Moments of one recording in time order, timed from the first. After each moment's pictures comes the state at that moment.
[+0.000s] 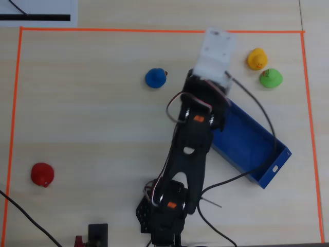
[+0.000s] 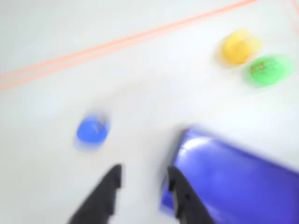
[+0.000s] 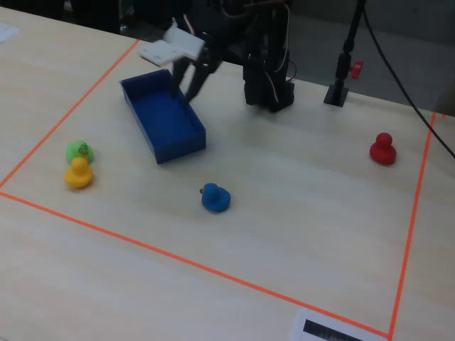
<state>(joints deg) 25.6 109.5 82.8 66.1 -83.9</state>
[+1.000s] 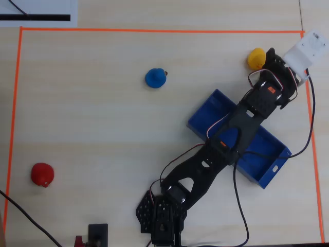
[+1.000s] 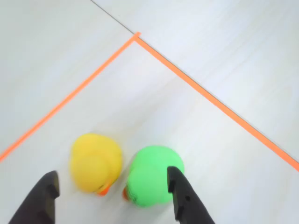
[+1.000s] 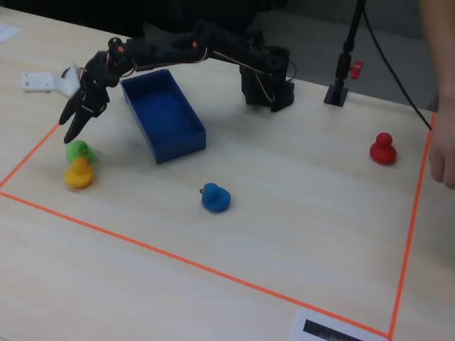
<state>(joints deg) 47.0 39.4 28.6 44.4 -83.5</state>
